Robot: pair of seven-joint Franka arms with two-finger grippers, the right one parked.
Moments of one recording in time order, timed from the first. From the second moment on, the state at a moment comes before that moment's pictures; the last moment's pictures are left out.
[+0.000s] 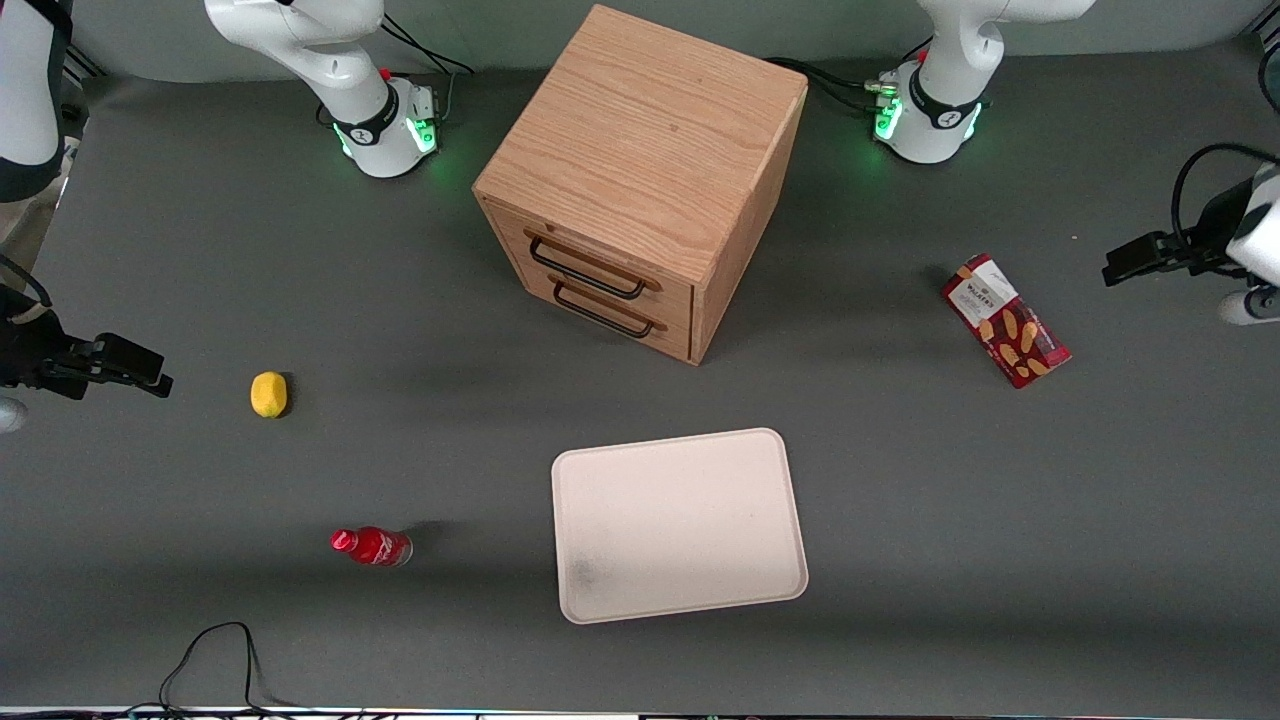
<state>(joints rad) -0.16 -0.05 0.24 -1.82 0.02 1.61 -0.10</state>
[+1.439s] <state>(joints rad) -0.15 0.11 0.26 -2.57 0.01 2.59 -0.57</state>
